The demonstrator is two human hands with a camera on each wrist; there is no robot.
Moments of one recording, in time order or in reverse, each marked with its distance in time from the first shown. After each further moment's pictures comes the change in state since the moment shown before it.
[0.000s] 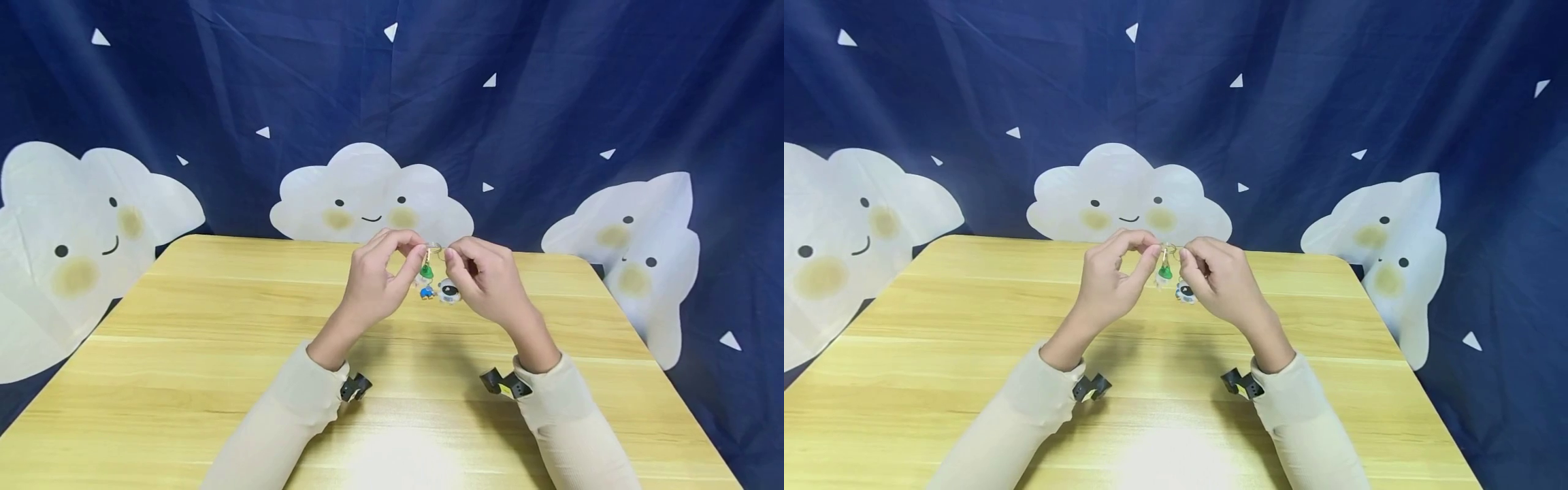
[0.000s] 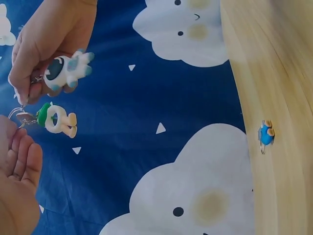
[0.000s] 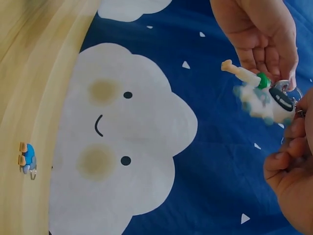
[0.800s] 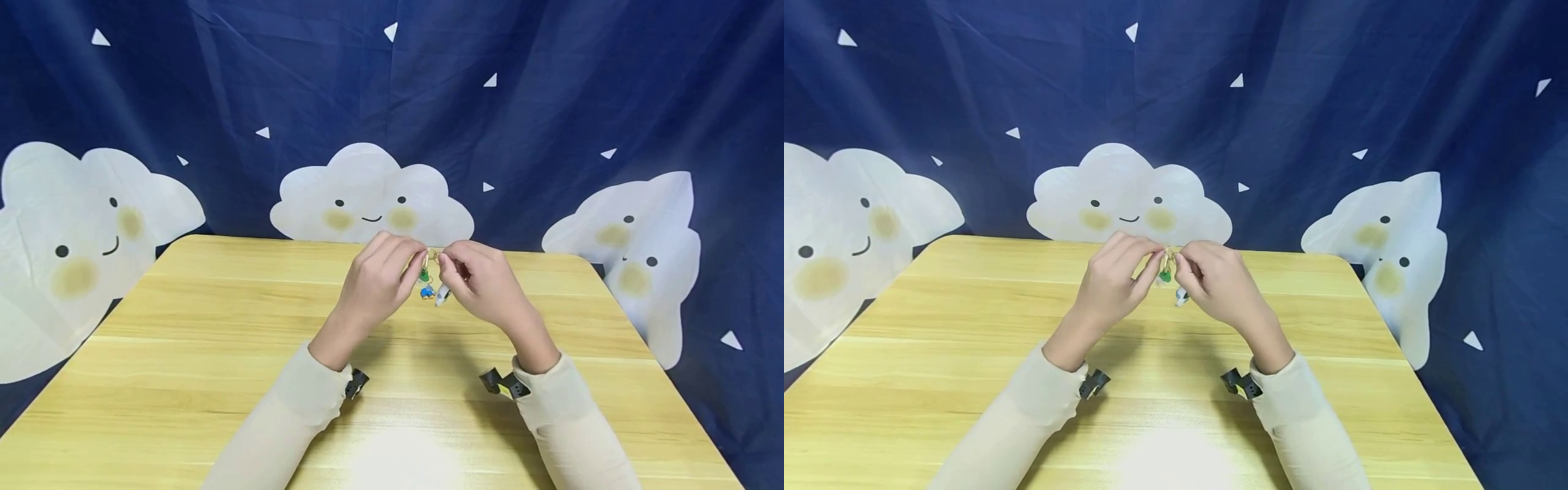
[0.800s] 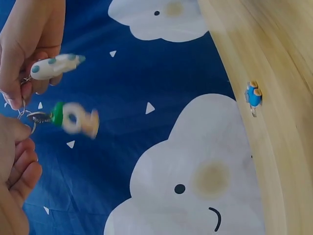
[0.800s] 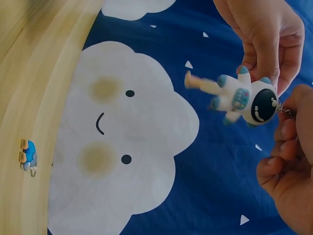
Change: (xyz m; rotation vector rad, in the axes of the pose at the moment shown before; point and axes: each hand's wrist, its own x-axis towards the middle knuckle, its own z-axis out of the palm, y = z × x) left_hand -0.003 0.000 -0.004 0.403 -0.097 0.214; right_hand -0.001 0.001 0.003 -0.088 -0.088 -0.029
